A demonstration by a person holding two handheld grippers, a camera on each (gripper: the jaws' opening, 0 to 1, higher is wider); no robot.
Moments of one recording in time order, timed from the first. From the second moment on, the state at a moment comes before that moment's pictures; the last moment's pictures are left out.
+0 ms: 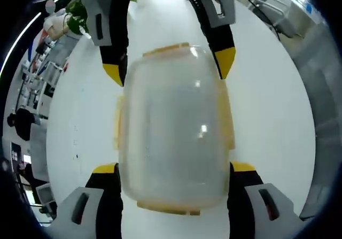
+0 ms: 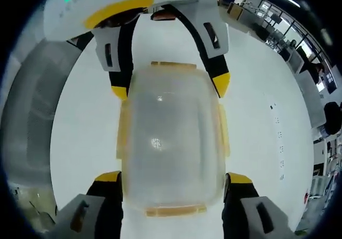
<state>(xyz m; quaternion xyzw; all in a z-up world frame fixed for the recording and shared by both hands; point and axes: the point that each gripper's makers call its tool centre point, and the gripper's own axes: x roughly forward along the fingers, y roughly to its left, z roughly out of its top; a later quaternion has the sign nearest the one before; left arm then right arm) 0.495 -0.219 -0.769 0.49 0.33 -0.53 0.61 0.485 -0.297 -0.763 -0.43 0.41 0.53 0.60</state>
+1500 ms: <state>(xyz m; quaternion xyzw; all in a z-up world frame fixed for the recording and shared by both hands) 0.482 -0.121 -0.770 0.49 0.36 -0.50 0.62 0.473 -0.197 -0.763 -0.43 0.40 0.54 0.60</state>
